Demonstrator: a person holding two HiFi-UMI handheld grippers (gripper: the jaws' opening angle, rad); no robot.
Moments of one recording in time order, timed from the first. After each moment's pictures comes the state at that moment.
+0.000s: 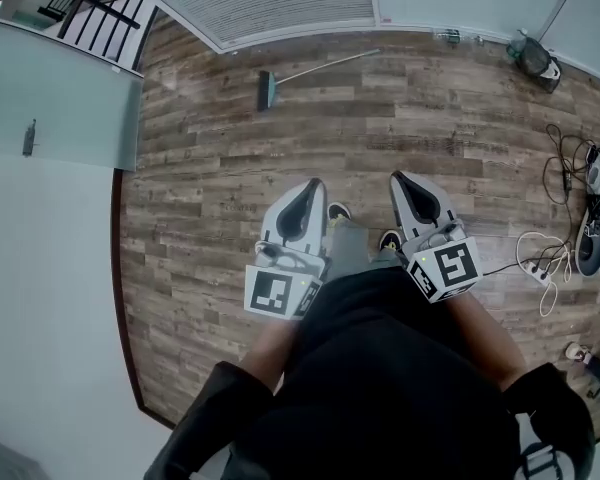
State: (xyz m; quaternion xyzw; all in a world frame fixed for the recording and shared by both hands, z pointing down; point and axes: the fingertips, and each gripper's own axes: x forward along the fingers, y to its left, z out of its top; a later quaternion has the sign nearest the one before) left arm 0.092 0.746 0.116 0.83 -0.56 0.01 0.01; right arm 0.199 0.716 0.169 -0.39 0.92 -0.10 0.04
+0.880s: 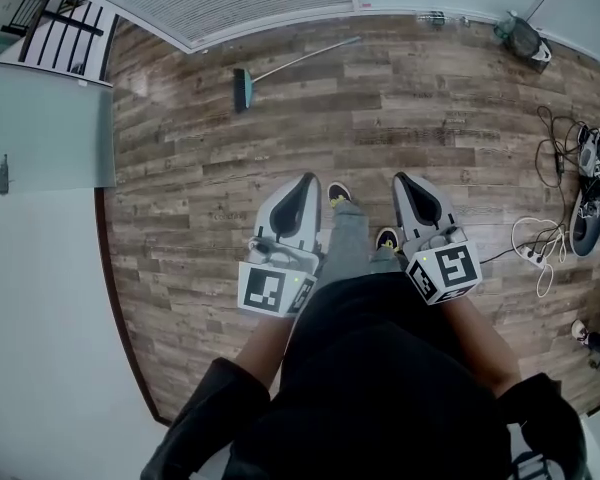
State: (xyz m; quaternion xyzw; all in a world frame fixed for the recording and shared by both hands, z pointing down) left arm 0.050 0.631 0.148 0.85 -0.53 0.01 0.05; right arm 0.176 0.622 0.212 -0.45 0.88 -0.17 -0.01
